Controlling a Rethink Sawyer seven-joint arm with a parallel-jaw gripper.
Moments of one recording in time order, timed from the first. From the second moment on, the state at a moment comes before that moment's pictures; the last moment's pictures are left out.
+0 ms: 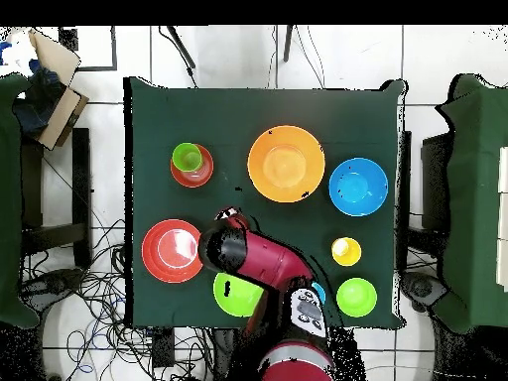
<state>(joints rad) -0.10 -0.60 -0.10 1.95 0.27 0.12 2.24</state>
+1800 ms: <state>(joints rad) 0.12 -0.49 -0.15 1.98 0.52 -0.02 2.31</state>
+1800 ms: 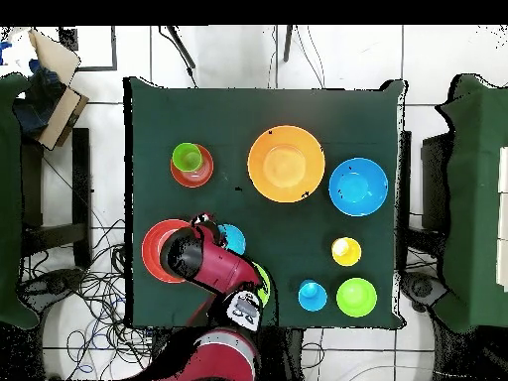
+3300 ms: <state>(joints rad) -0.02 -0.50 -0.08 2.06 0.49 -0.08 2.37</state>
